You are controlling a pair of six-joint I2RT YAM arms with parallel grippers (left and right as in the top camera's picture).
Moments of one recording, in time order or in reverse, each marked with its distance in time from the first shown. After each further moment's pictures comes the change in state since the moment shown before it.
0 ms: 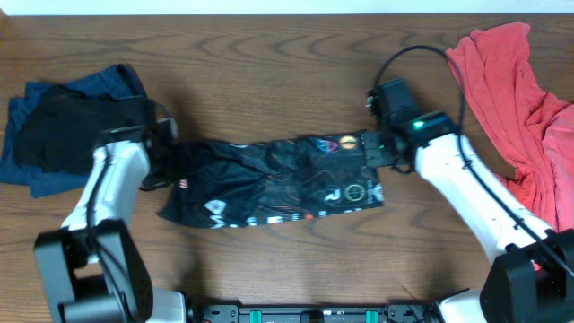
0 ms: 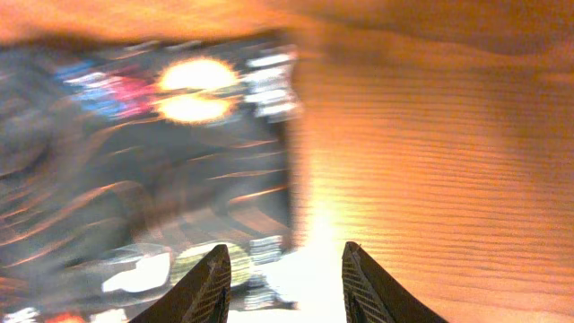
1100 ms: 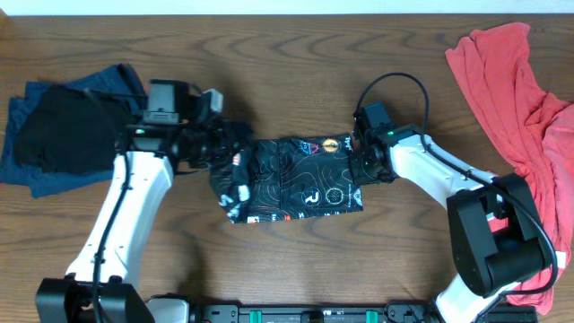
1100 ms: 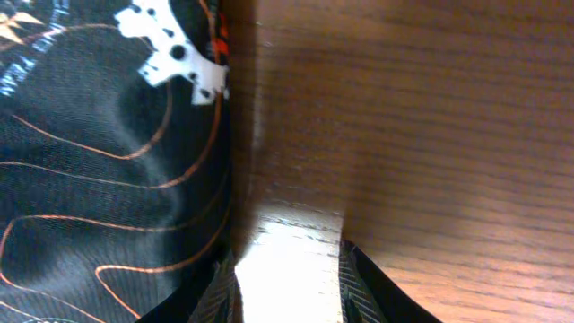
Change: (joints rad) left arm -0.281 -0.154 0.079 0.049 0.373 -0.221; right arm 0.044 0.230 -0.138 0.221 -0.111 -0.031
